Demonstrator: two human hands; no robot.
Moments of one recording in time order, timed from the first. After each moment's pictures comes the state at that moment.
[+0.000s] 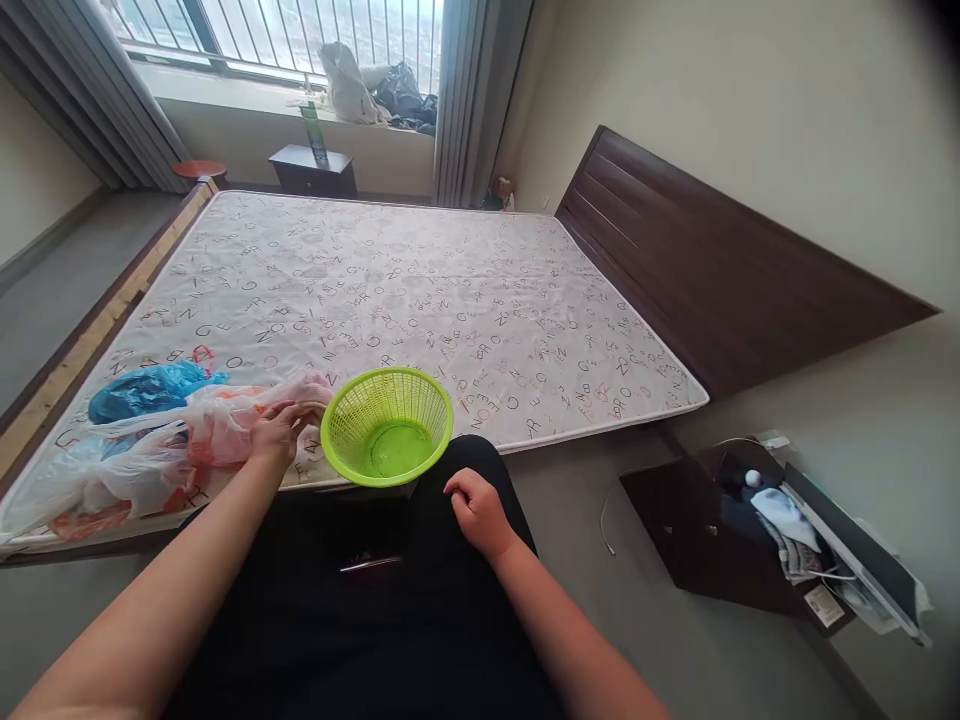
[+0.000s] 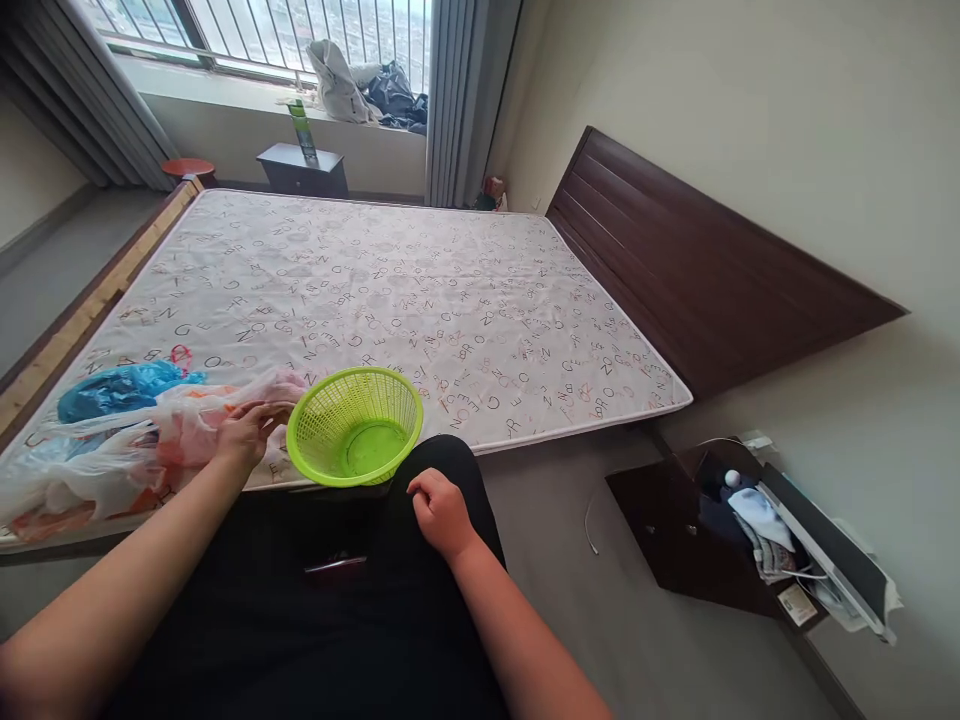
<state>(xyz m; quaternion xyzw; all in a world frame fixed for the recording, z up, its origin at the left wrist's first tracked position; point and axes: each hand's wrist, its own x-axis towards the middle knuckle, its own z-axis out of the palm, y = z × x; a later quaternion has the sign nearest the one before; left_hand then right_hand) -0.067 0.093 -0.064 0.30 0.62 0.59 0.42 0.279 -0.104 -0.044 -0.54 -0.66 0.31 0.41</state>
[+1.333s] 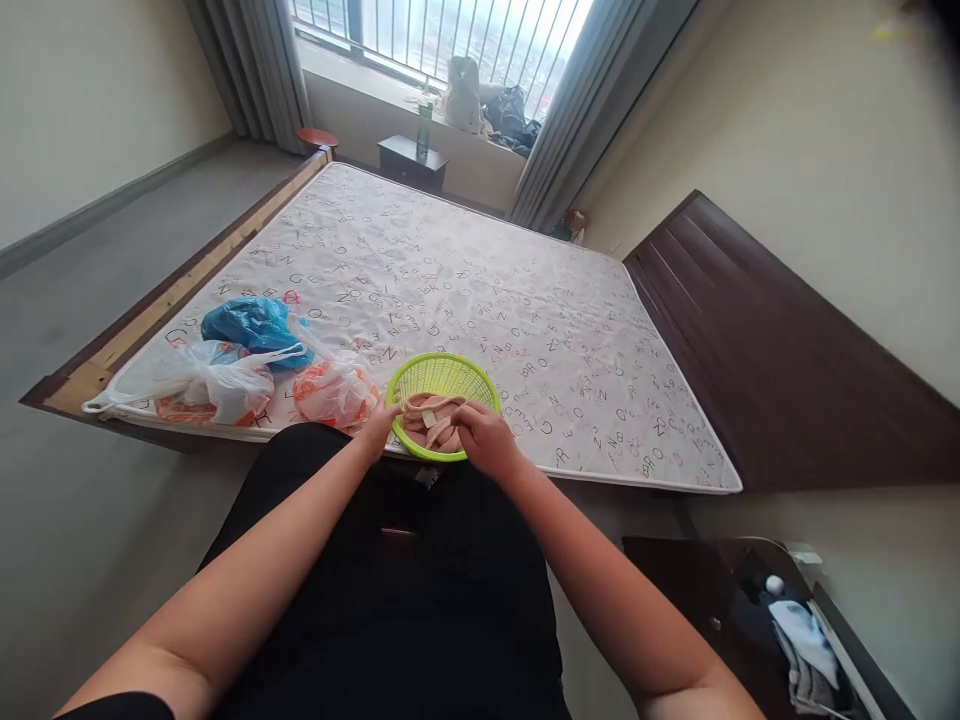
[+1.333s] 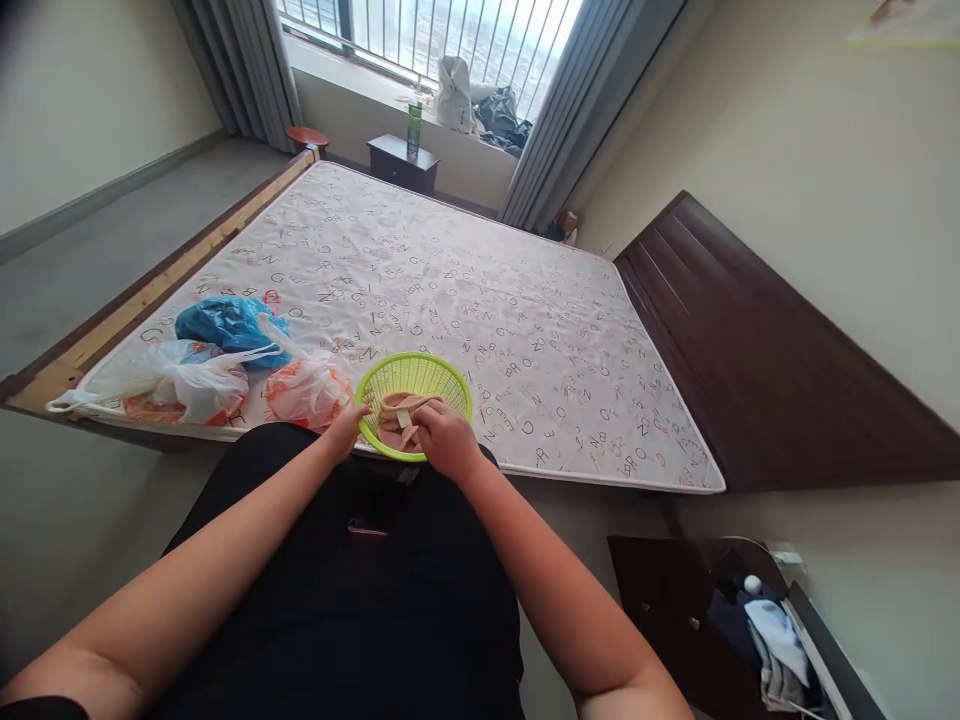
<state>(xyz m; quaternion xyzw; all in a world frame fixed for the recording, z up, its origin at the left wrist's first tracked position) -0.006 0.015 -0.082 0.26 0.48 0.57 0.61 0.215 0.003 0.027 -0.43 -0.84 0.22 0.26</state>
